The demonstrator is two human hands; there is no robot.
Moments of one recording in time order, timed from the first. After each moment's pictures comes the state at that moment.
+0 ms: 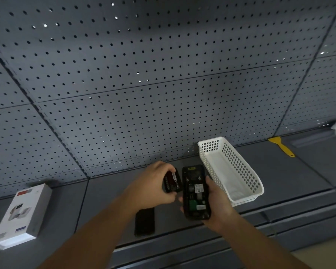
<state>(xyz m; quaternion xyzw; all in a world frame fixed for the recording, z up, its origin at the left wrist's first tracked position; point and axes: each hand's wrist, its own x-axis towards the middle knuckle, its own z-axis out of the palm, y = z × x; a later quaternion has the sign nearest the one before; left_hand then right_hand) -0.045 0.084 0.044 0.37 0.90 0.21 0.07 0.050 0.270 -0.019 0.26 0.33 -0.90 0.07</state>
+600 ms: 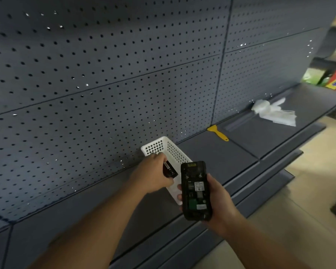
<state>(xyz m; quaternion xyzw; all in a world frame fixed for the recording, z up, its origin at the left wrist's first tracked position) -0.054 0.267 0.028 0.41 0.89 0.16 0.10 0.135 0.374 0.009 0.31 0.30 -0.90 -0.08</state>
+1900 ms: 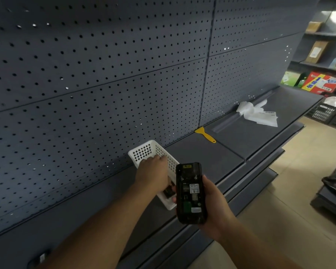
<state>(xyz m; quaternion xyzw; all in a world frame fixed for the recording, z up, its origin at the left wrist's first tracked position) -0.042 0.315 0.017 0.46 0.89 0.03 0.01 0.145 0.377 0.022 0.32 0.29 -0.89 -0.11</state>
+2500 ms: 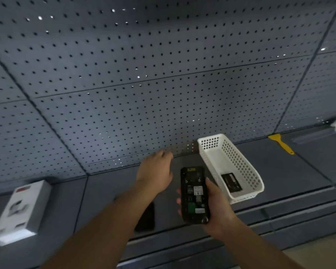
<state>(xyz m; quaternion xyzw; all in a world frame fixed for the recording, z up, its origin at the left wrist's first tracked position) -0.069 0.117 0.026 0.32 0.95 0.06 -0.05 0.068 0.258 -0.006 0.30 0.32 -0.90 0.06</state>
